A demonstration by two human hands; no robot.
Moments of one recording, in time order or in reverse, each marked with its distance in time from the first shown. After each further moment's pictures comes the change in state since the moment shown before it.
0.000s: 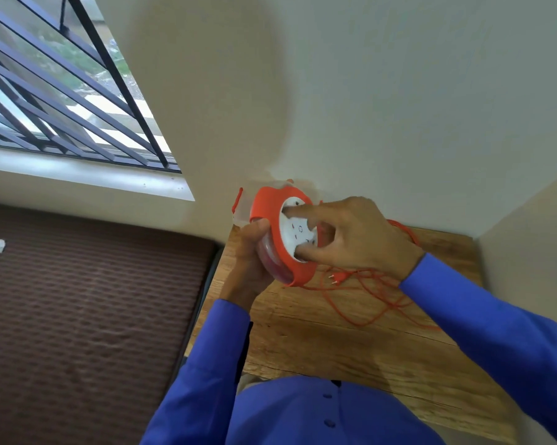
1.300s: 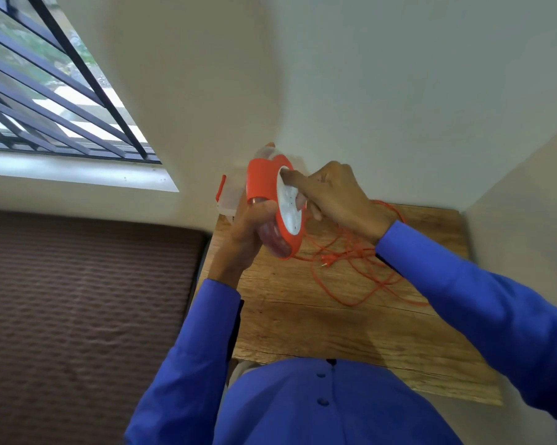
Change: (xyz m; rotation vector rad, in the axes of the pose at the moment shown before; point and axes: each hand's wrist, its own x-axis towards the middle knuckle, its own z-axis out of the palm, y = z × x) left_hand 0.008 0.011 0.020 0.372 0.060 0.009; right_hand 0.018 0.018 0.015 0.631 0.082 0.562
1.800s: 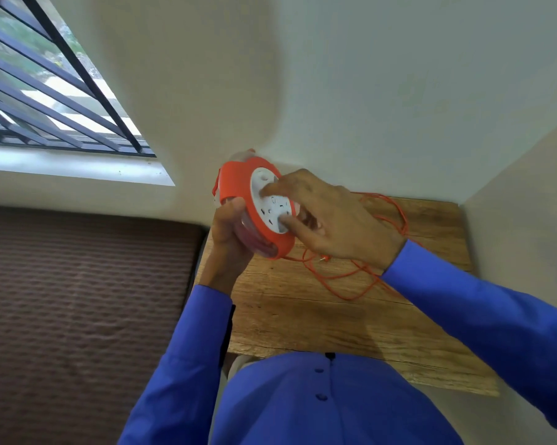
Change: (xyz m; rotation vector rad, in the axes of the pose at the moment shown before) left_hand -0.007 -0.012 -0.012 -0.189 0.046 0.075; right_hand -0.033 0.008 -0.002 -0.513 -0.168 -0.534
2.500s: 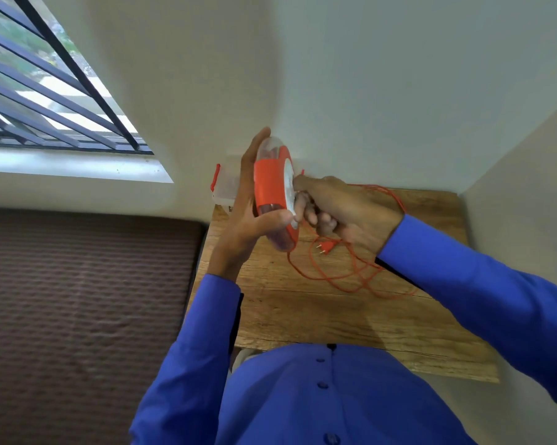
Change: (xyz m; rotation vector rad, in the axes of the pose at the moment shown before) left_hand 0.010 -0.003 0.008 0.423 -0.100 -0.011; right_hand 0.019 0.005 0.005 1.001 -0.100 0.969
